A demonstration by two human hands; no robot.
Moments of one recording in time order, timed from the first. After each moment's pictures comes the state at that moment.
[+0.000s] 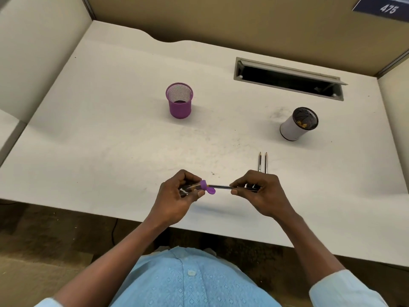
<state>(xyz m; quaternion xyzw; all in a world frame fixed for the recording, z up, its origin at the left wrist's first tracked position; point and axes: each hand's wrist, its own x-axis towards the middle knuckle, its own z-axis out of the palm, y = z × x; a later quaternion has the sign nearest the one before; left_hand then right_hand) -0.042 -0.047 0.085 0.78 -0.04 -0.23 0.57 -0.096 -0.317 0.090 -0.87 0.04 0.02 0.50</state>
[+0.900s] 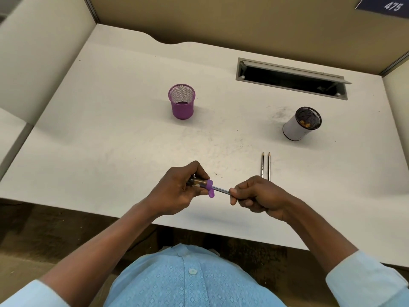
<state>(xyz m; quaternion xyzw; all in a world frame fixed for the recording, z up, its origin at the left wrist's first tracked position) -0.008 -0.040 0.116 0.80 -0.26 -0.24 0.48 -0.077 -0.309 0.126 -0.66 0.21 0.38 0.61</state>
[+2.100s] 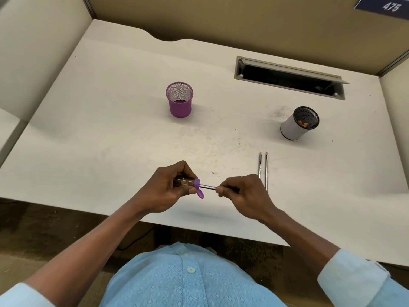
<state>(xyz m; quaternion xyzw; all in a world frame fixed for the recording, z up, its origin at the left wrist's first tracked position) -0.002 -0.022 0.105 0.78 -0.19 -0.28 0.52 -0.085 -0.280 0.100 -0.91 -0.01 0.05 0.40</state>
